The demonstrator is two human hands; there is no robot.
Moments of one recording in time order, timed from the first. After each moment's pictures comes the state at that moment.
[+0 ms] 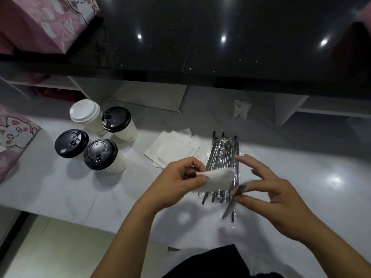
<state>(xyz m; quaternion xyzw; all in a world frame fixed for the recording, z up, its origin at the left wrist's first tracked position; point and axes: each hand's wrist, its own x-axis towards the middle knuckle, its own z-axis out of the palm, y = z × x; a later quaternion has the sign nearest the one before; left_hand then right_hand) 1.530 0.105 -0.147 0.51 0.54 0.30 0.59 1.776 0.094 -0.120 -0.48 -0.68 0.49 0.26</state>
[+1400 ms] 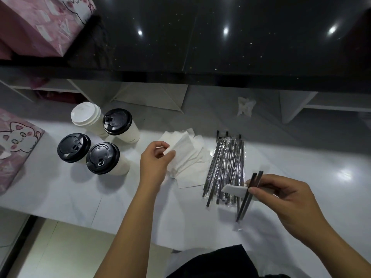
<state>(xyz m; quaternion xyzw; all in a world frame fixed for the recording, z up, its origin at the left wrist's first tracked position) 1.491 0.149 -0.198 0.33 0.72 0.46 0.40 1.778 0.096 -0.129 -0.54 -0.53 0.54 0.37</state>
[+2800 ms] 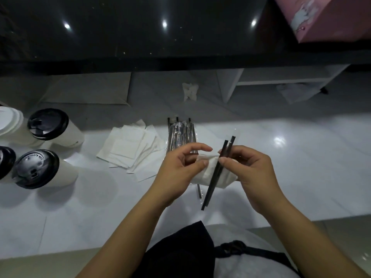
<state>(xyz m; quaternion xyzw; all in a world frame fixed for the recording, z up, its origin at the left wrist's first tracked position) 1.616 0.102 -0.141 0.47 0.45 0.34 0.68 1.788 0.066 -0.126 -0.63 -0.38 0.49 0.47</state>
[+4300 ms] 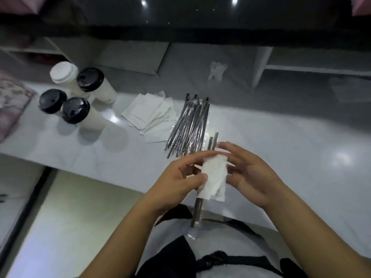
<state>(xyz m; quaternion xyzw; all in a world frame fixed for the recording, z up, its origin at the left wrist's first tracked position) 1.682 0.012 -0.139 0.43 0.55 0.34 0.63 1.861 0.069 -0.154 -0.44 -0.18 0.83 0.30</state>
